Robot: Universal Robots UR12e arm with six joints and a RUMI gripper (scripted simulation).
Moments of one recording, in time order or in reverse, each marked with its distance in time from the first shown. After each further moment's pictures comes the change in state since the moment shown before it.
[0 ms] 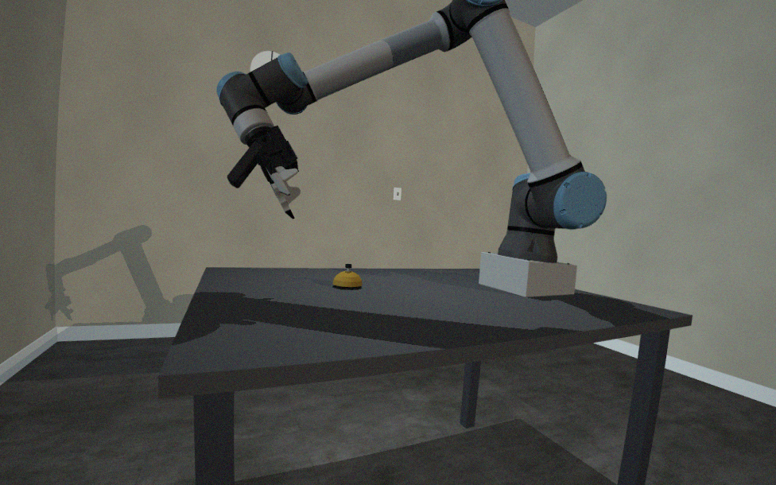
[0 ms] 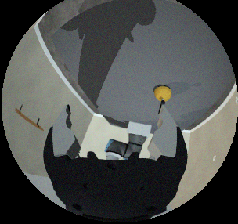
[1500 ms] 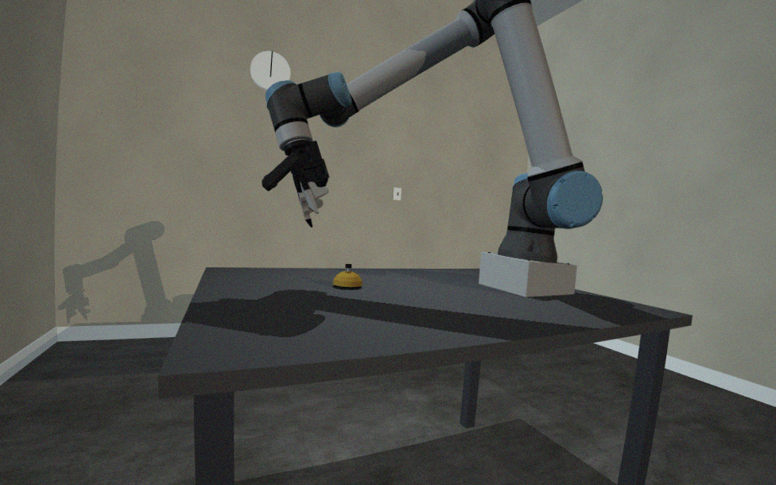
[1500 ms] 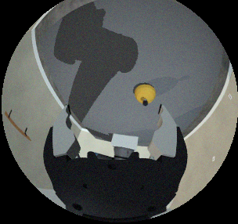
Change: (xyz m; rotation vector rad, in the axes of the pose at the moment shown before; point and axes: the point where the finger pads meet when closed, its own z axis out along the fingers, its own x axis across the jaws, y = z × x) arm 0.073 0.043 0.030 0.186 0.124 -0.055
